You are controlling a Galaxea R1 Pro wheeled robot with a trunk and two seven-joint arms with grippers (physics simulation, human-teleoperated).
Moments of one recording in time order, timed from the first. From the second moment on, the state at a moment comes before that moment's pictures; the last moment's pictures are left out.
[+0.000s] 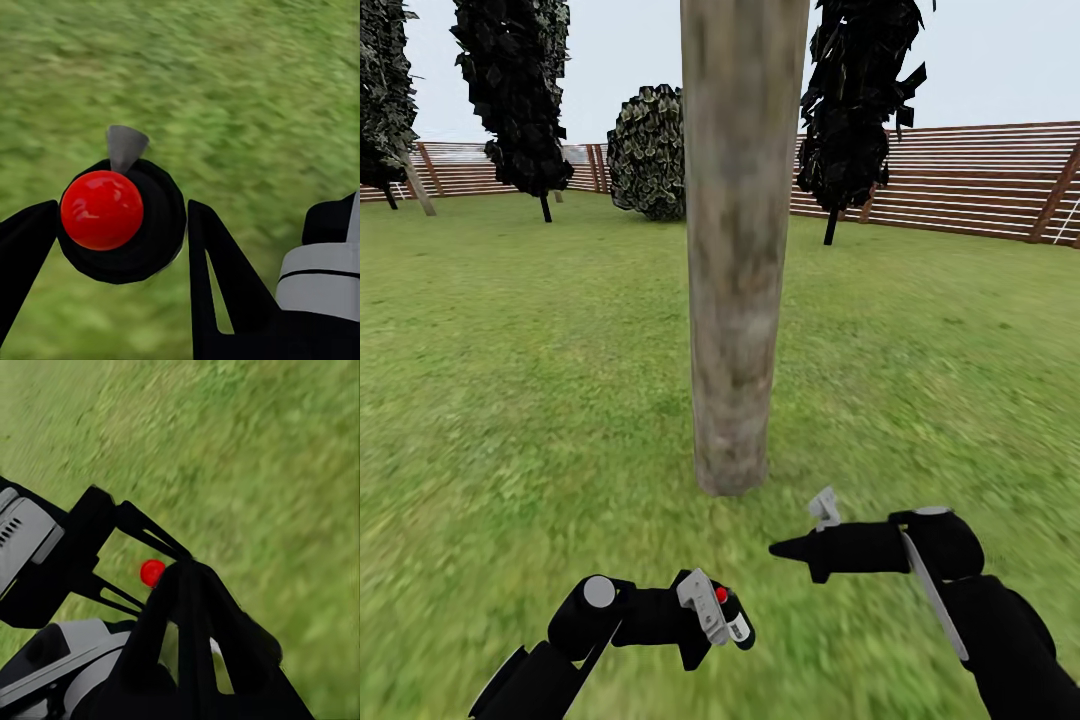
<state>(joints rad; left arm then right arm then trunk) -0.30 0.07 -0.44 -1.49 -0.26 0.54 -0.91 -0.41 -0.18 0.11 -1.59 0.01 1.04 1.14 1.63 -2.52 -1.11</state>
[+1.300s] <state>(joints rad) -0.30 0.07 -0.44 -1.49 -0.26 0.54 -0.91 -0.40 -0.17 0.23 -1.59 0.00 1.04 1.14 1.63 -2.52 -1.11</state>
